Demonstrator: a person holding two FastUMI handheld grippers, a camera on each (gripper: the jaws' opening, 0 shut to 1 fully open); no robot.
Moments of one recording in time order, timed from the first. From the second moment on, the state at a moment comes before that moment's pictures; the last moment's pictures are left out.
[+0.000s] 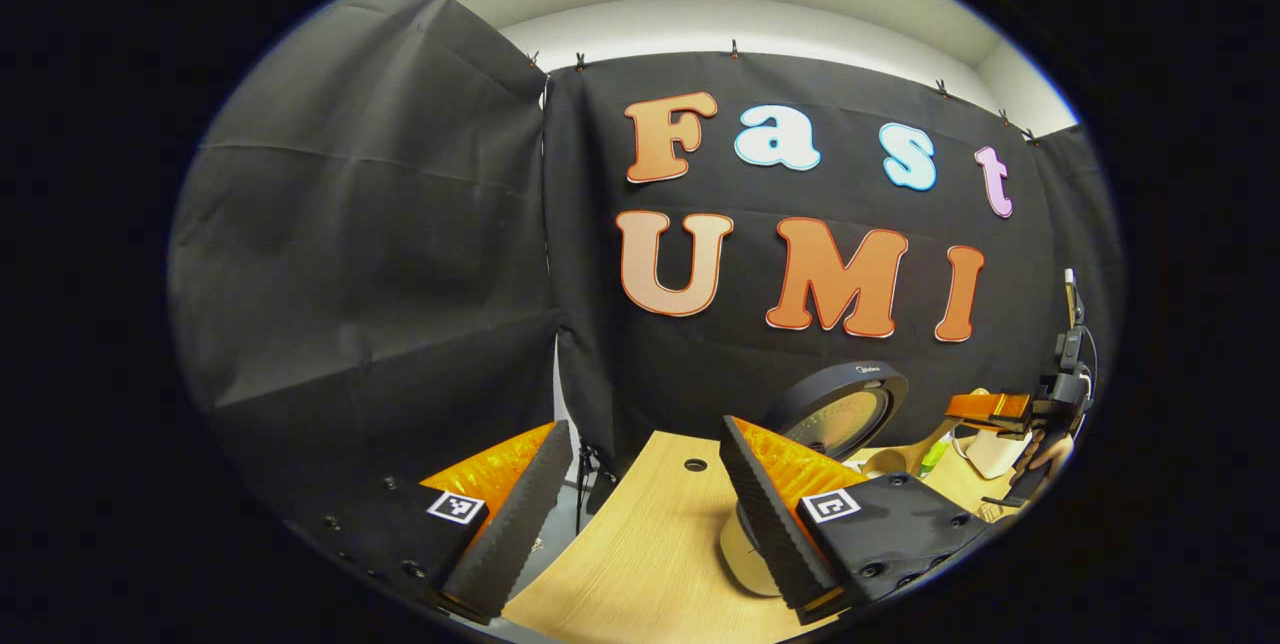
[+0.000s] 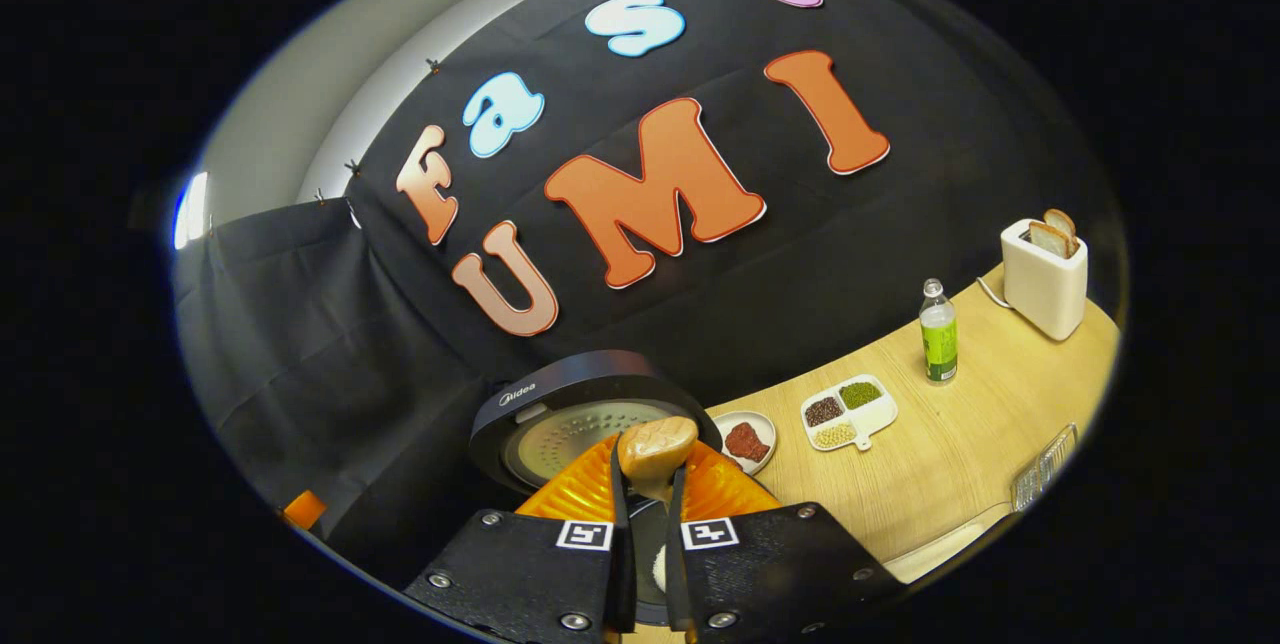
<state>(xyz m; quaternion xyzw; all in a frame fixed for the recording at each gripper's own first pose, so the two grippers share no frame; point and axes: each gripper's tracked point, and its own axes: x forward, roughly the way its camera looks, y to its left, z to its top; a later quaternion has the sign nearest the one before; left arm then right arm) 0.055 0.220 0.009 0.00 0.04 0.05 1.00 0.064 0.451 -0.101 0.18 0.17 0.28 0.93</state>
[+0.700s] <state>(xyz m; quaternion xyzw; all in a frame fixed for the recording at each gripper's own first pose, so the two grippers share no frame) 0.053 0.224 0.009 0.00 0.04 0.06 1.00 0.042 0.475 -0.095 0.06 0.13 0.32 0.94</state>
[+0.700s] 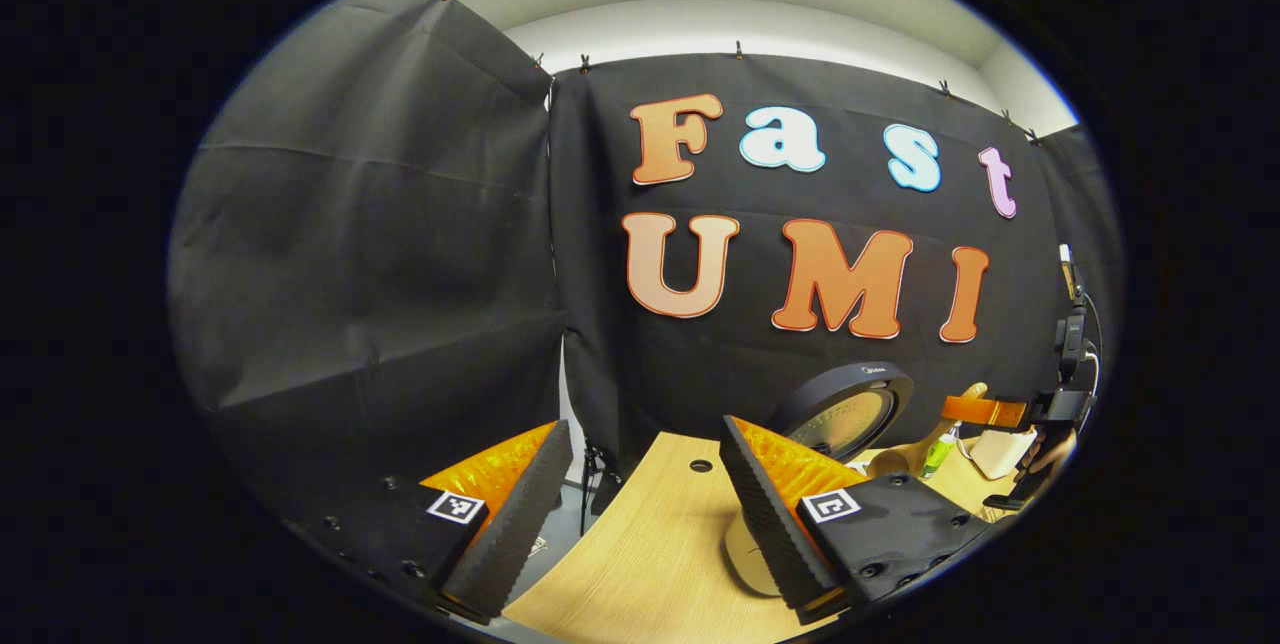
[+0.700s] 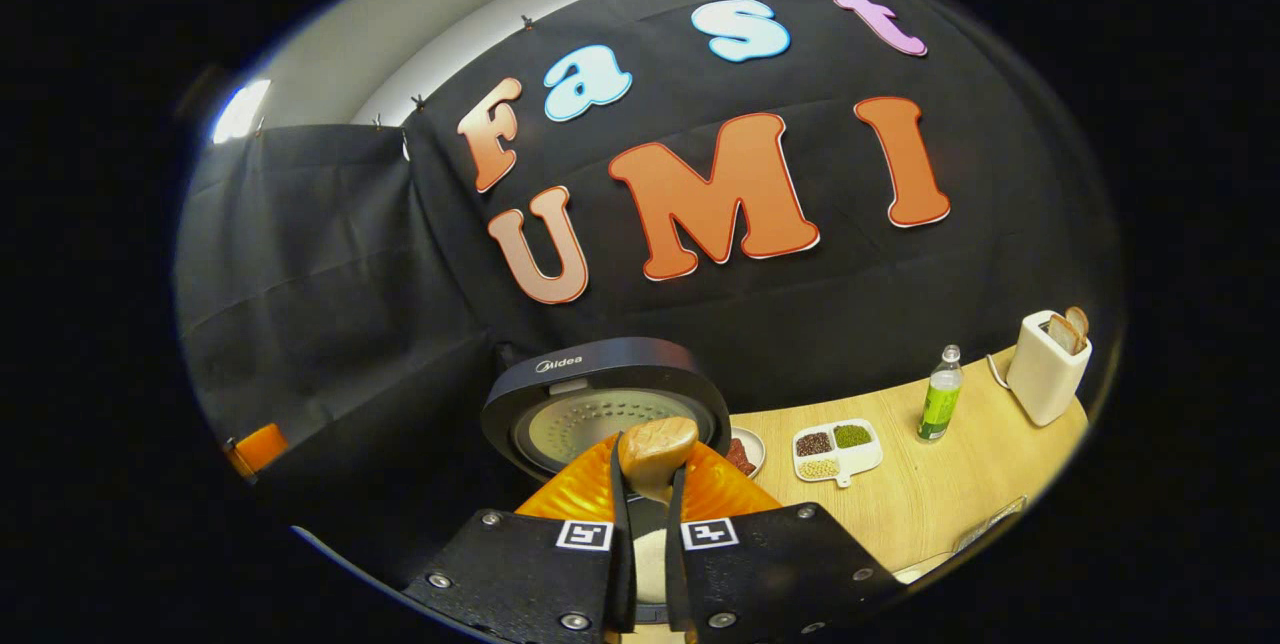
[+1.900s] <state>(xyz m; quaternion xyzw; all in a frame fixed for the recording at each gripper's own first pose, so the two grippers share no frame) 0.046 0.221 0.011 0.00 0.03 0.06 1.00 0.027 0.451 -0.098 -0.01 0.12 0.33 0.94</state>
